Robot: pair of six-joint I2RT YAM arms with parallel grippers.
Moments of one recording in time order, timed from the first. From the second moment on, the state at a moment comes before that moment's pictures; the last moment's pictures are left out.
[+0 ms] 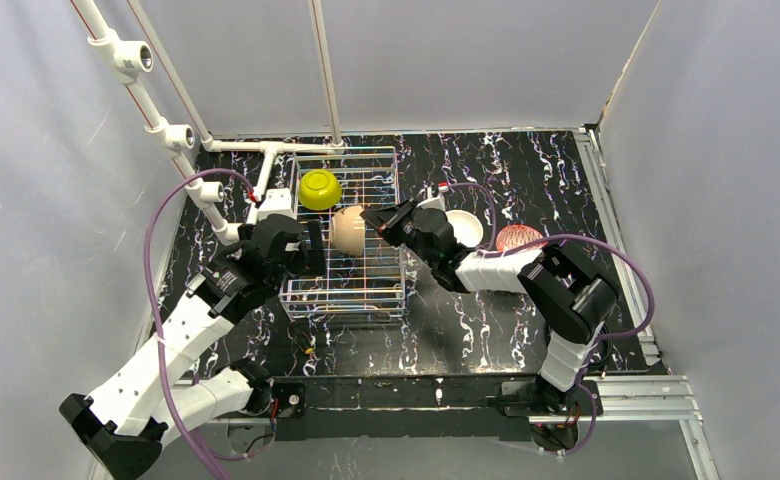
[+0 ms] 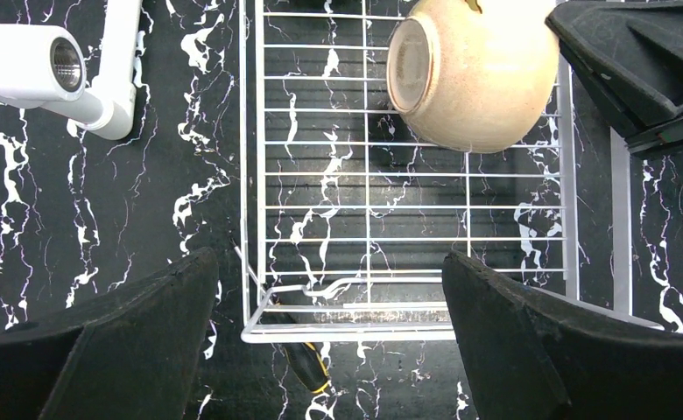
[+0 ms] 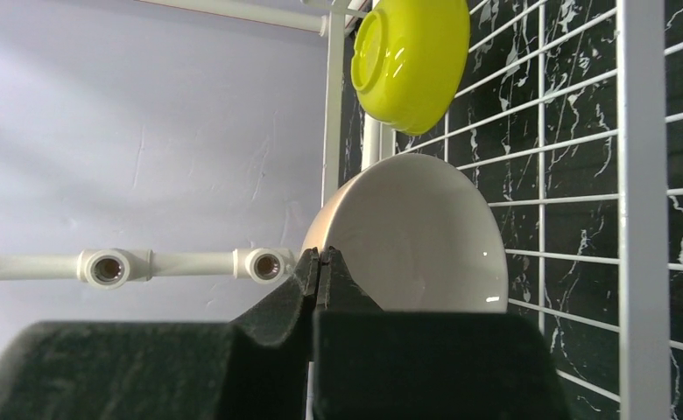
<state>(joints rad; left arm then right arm) -0.66 0.91 1.03 -0.88 -0.49 -0.49 0.83 1.78 0.88 0.77 0.14 1.34</state>
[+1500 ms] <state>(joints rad) -0.66 0.92 1.03 -0.90 -0.49 -0.52 0.83 1.71 0.92 0.47 0.24 1.10</state>
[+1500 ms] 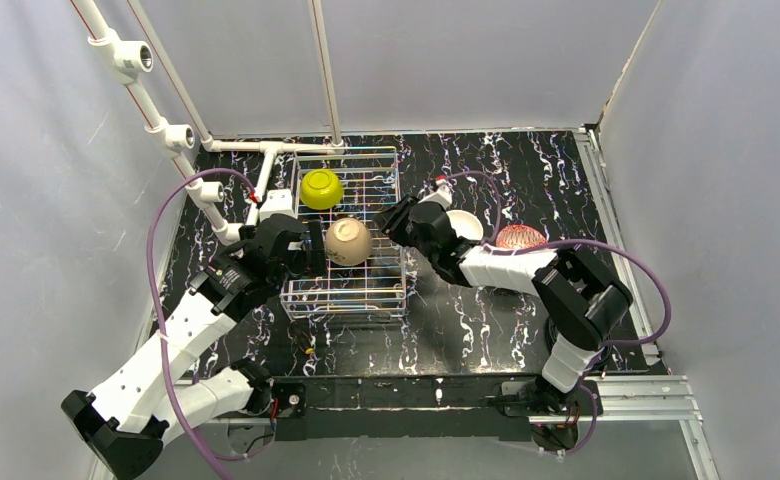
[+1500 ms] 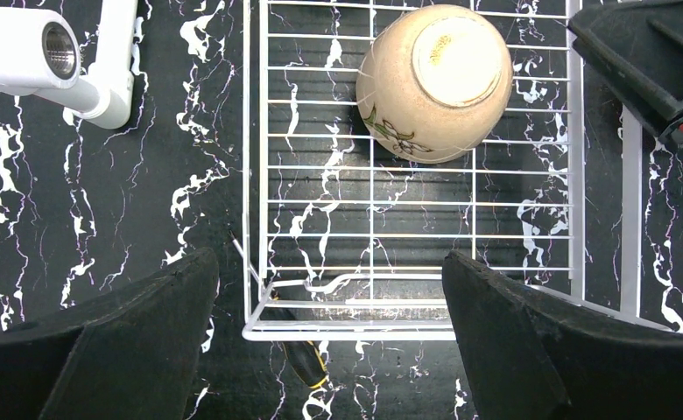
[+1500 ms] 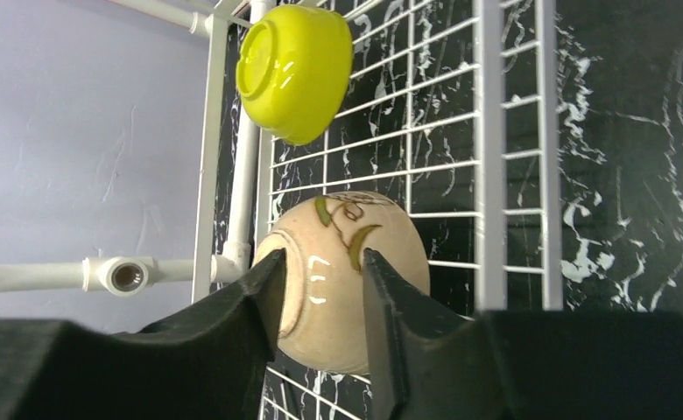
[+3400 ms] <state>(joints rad) -0.66 0.64 0.75 -0.98 -0.55 -0.93 0.99 2.07 1.63 -0.28 0.67 0.52</state>
